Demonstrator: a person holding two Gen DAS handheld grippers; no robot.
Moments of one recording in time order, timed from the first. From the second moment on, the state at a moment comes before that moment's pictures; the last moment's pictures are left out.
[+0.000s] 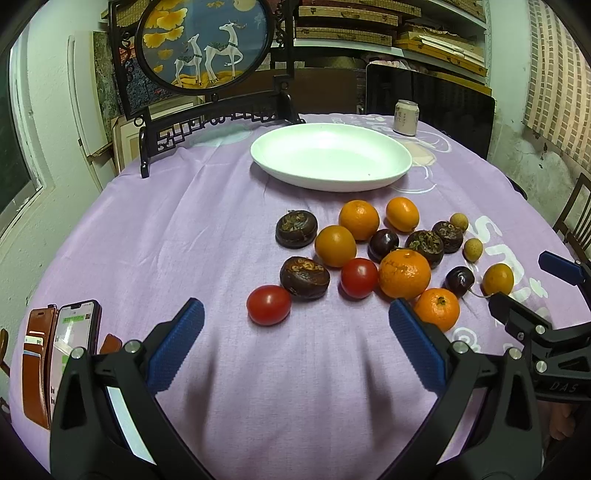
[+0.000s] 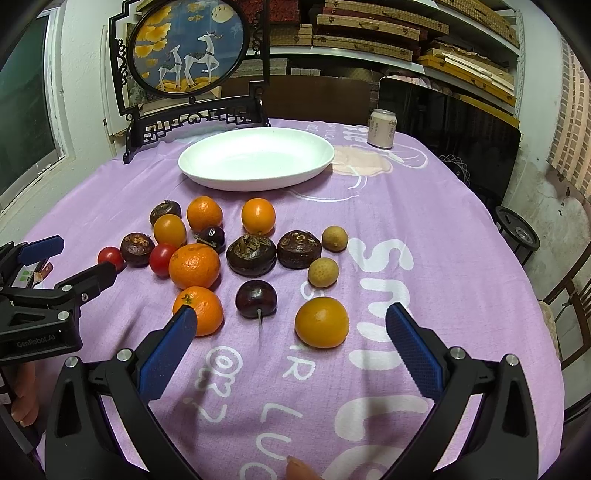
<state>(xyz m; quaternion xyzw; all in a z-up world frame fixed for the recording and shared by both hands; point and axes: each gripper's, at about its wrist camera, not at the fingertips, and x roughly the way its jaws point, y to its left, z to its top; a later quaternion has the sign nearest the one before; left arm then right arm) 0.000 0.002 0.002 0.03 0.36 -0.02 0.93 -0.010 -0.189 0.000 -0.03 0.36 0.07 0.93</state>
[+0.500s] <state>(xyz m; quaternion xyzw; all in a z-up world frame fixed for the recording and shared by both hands) -0.001 0.002 -0.001 0.03 0.36 -0.02 0.93 -0.004 -0.194 -0.001 -0.03 0.36 0.08 0.93</state>
